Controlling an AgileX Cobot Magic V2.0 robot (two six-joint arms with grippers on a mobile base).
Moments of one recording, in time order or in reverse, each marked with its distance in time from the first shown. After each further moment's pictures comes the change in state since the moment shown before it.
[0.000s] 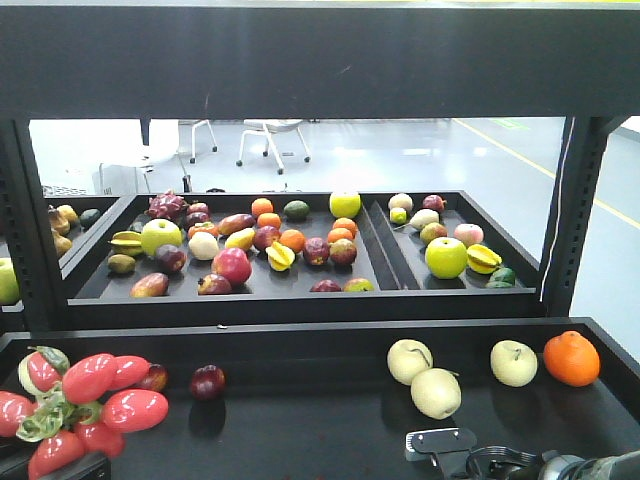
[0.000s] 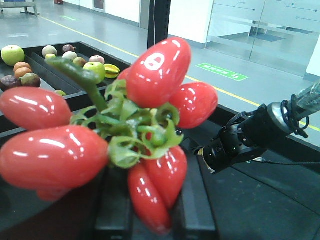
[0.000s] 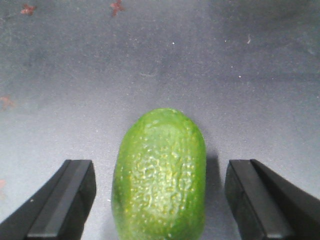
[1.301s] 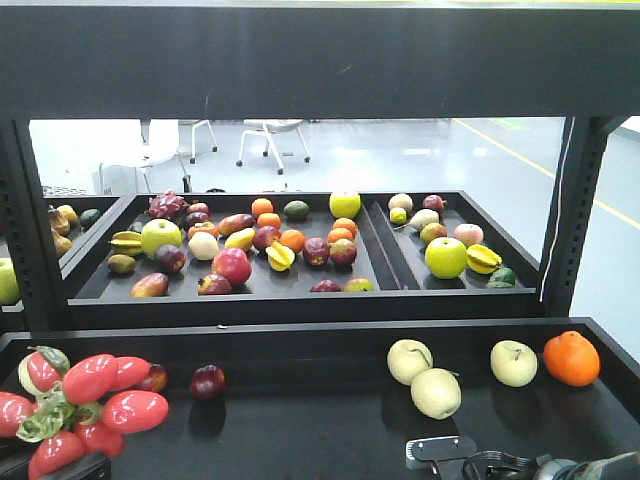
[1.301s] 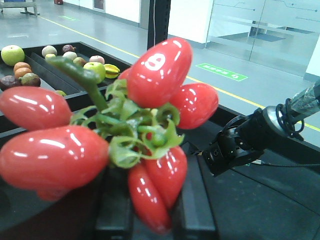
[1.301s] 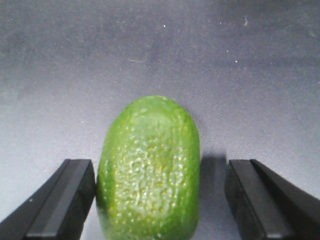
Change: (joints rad) left arm 0.000 0.000 0.000 0.000 0.000 0.000; right arm 0.000 0.031 -0.011 0.003 0.023 0.000
